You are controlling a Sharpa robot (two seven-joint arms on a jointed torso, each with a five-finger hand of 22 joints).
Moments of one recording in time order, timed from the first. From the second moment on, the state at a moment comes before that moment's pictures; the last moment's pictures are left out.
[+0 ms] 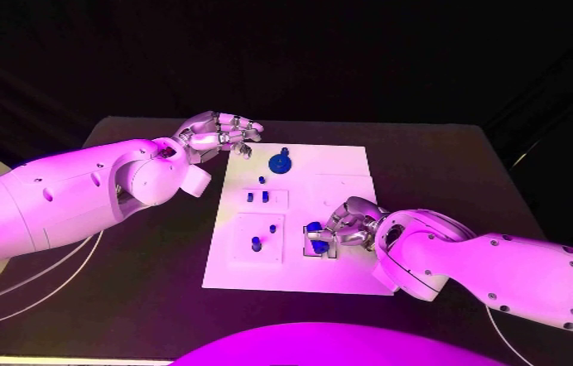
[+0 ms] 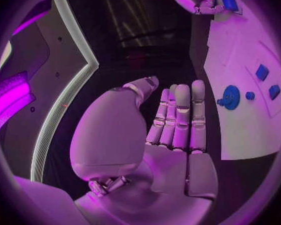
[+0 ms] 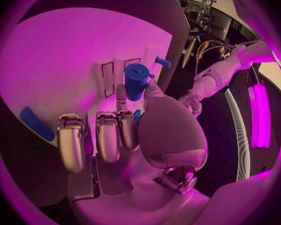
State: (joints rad) left arm 1.16 -0.92 -0.02 1.44 -0.16 -0.01 0.27; left_hand 1.38 -0.23 0.51 0.14 0.21 0.89 0.18 0.27 0.35 0.91 0.11 0.59 0.22 1.00 0.05 1.25 0.42 0.18 0.89 0.16 0.76 1.00; right arm 1.07 -0.80 -0.15 1.81 -1.03 -0.43 -0.58; right_hand 1.19 -0.05 -0.01 0.29 0.06 1.02 0.07 0.46 0.54 1.47 -0.02 1.47 1.31 1.47 -0.08 1.53 1.31 0.01 1.47 0.03 1.57 1.31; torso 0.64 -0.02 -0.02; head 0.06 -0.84
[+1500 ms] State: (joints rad) left arm 1.16 -0.93 -0.02 1.44 -0.16 -0.01 0.27; left_hand 1.38 -0.23 0.51 0.14 0.21 0.89 0.18 0.27 0.35 0.91 0.12 0.59 0.22 1.00 0.05 1.25 0.42 0.18 0.89 0.16 0.76 1.00; right arm 1.05 -0.84 -0.16 1.86 -1.09 -0.38 -0.54; right_hand 1.26 -0.08 -0.08 0.29 0.06 1.03 0.04 0.50 0.55 1.46 -0.02 1.45 1.31 1.46 -0.08 1.53 1.31 0.01 1.47 0.03 1.57 1.31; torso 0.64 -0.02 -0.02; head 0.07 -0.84
